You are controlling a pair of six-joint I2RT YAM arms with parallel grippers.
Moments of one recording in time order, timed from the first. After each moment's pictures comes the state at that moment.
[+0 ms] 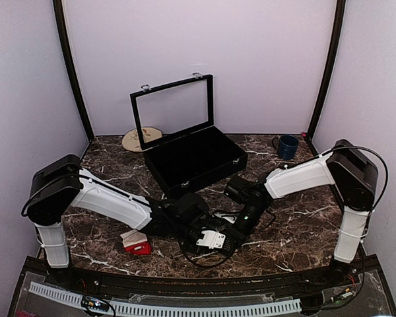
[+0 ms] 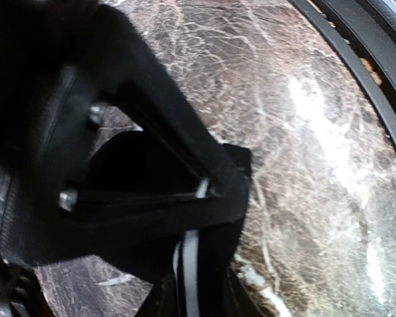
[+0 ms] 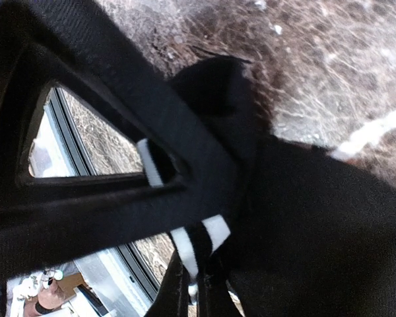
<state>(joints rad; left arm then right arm) -1.16 1.91 1.04 -0.01 0.19 0.80 0.88 1.88 1.06 -0.67 -0.71 0.03</state>
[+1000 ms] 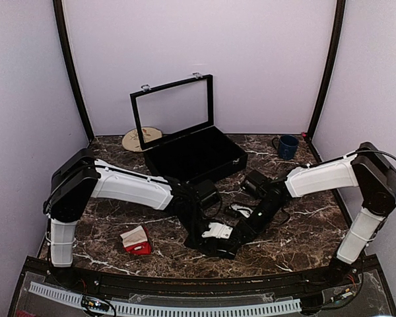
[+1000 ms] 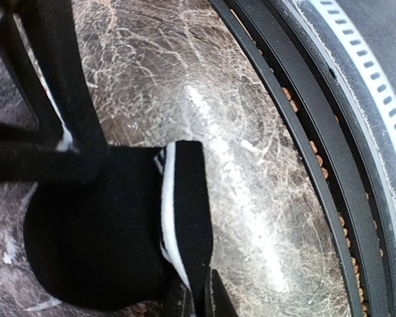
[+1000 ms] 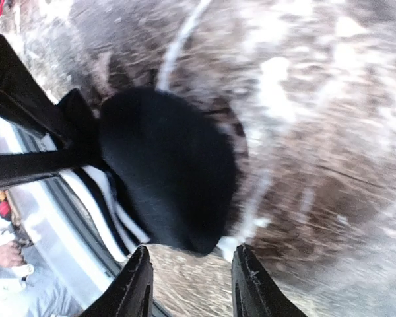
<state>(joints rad) -1.09 2.07 1.40 -0.57 0.51 0.77 0.80 1.71 0.92 -0.62 -0.55 0.15</state>
